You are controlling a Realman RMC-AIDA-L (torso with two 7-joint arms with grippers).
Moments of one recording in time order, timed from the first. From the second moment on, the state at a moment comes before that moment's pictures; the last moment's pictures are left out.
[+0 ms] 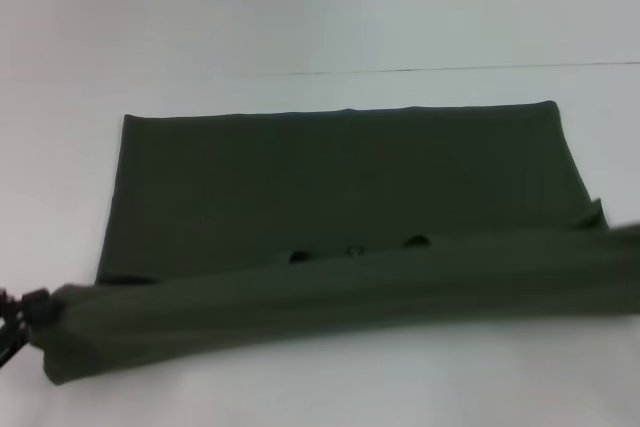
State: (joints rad) left arm -0.29 -2.14 0.19 1.04 2.25 1.89 -1.25; right arm 0.14 2.06 -0.42 -0.79 -1.82 -1.67 1.58
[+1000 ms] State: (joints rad) left arm -0.58 -2.17 0.37 0.84 2.17 1.20 -1.36; right arm 0.56 2.04 -0.48 -0.69 -2.03 -1.08 1.85
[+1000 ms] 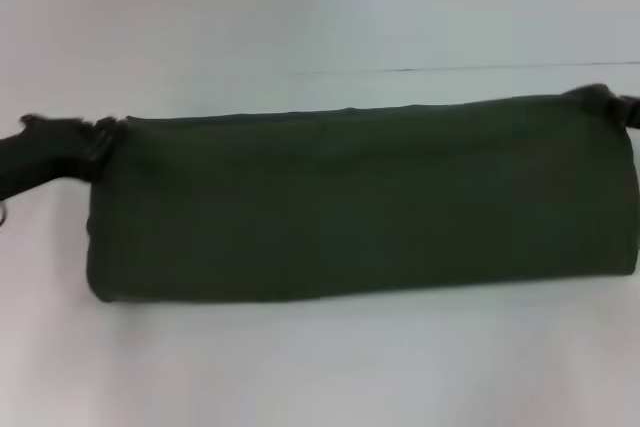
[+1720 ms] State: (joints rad) left arm -0.79 -2.15 0.64 0.58 2.13 0.56 -1.35; right arm 0.74 2.08 -0.63 -0.54 -2.02 -0.60 1.81
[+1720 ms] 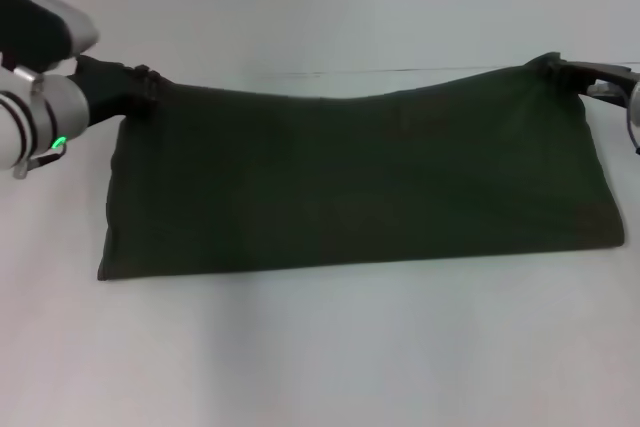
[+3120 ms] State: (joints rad) left arm -0.55 -2.07 0.41 0.70 2.06 1.21 -1.74; right arm 0.51 2.09 -0.64 -0.67 -1.78 -1.06 1.50
